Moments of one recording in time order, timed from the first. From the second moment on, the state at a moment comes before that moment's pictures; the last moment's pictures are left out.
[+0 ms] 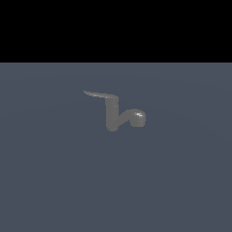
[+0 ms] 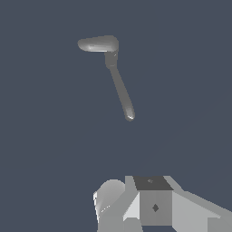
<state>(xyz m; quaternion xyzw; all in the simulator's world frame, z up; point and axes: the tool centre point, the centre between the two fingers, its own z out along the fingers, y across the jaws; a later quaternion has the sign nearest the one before) -0.245 -0.007 0.485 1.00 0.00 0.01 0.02</state>
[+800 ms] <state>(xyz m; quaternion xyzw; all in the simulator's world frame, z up) -0.239 -0.020 0.493 1.00 0.00 0.02 0.04</state>
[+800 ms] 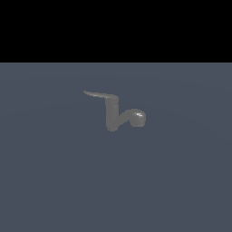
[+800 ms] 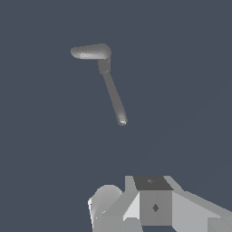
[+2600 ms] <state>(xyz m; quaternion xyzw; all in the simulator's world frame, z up) -0.028 0.051 0.365 0.94 -0.34 -0.03 -0.06</state>
